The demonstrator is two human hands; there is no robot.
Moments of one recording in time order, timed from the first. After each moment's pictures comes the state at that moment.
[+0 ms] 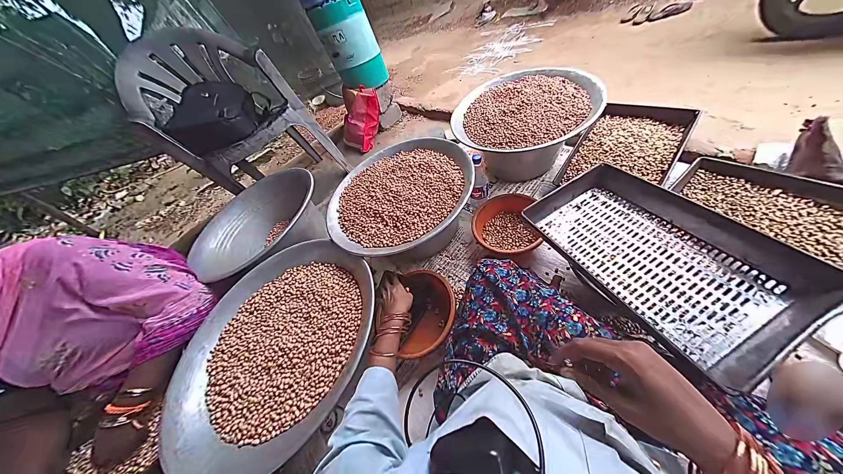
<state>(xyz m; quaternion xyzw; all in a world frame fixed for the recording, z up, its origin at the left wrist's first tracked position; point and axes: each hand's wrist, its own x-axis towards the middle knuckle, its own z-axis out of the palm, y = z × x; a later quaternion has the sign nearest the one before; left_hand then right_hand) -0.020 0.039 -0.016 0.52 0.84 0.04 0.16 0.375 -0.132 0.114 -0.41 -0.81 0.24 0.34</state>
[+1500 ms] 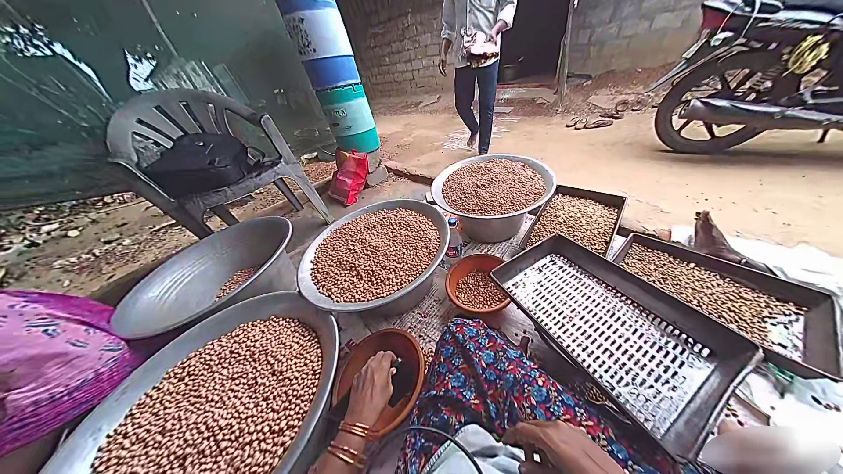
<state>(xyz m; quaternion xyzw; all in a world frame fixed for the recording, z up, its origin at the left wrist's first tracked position) 0.021 -0.030 0.028 0.69 0.71 0.01 0.13 0.378 -0.128 0.074 -0.42 -0.82 0.38 0.08</state>
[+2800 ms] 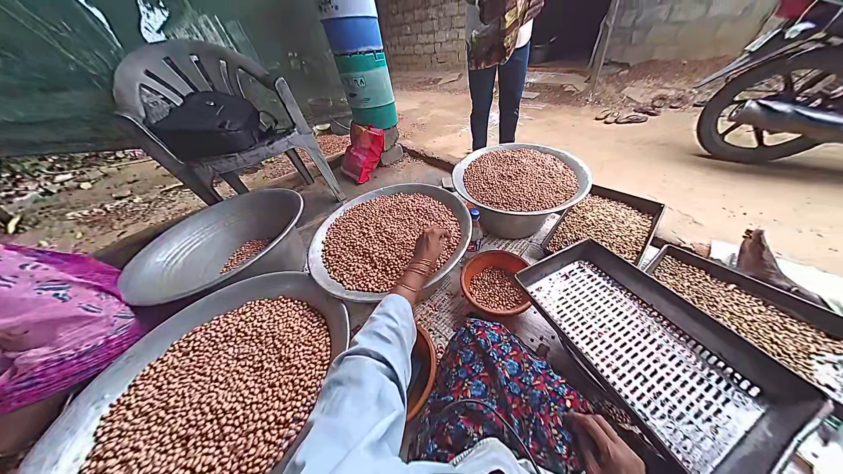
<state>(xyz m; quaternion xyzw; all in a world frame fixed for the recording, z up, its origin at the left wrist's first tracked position) 0.065 0.225 0.077 0.76 0.58 0.28 0.13 0.395 -0.124 -0.034 -0.64 -0.69 0.06 0.34</state>
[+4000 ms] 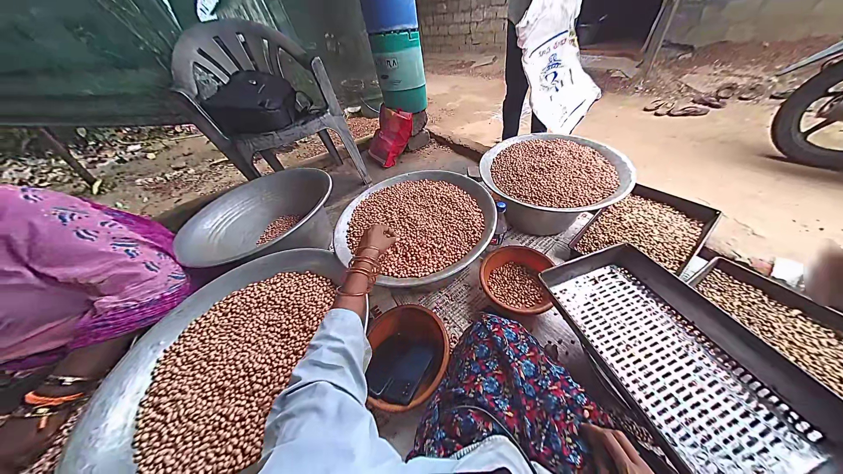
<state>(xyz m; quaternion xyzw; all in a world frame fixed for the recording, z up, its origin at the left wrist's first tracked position) -0.094 0.209 0.103 0.58 0.77 0.16 0.21 0.395 -0.120 -0.033 -0.63 -0.70 0.05 0.34</state>
